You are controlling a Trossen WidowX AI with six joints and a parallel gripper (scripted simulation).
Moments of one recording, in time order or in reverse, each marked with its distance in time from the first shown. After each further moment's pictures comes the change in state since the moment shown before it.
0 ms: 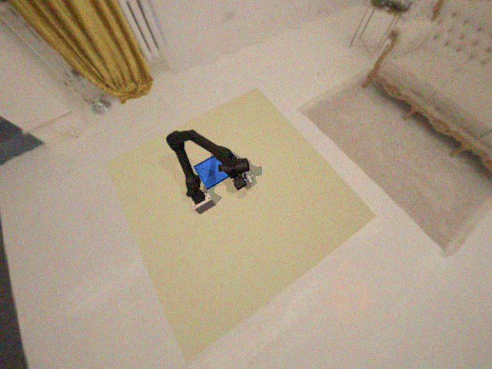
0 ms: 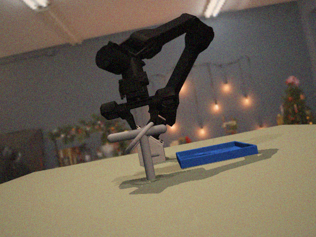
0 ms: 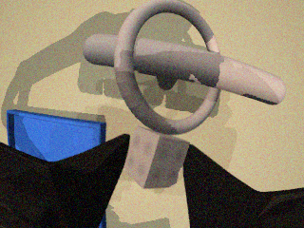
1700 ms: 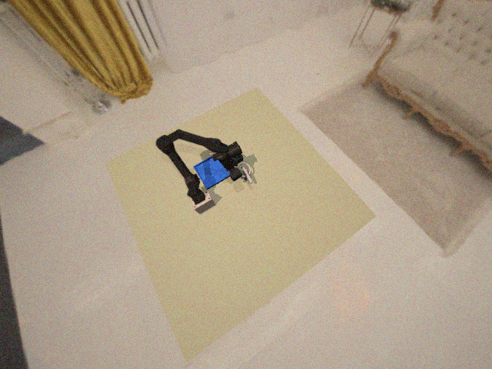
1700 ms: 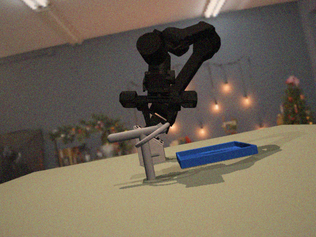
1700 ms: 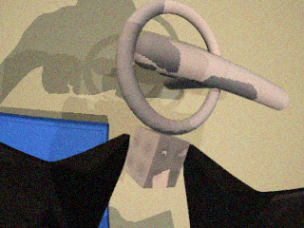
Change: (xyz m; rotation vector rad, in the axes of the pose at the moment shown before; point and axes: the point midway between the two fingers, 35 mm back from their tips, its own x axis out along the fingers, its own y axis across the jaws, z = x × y) arm 0.001 0.039 0.000 -0.063 0.021 -0.239
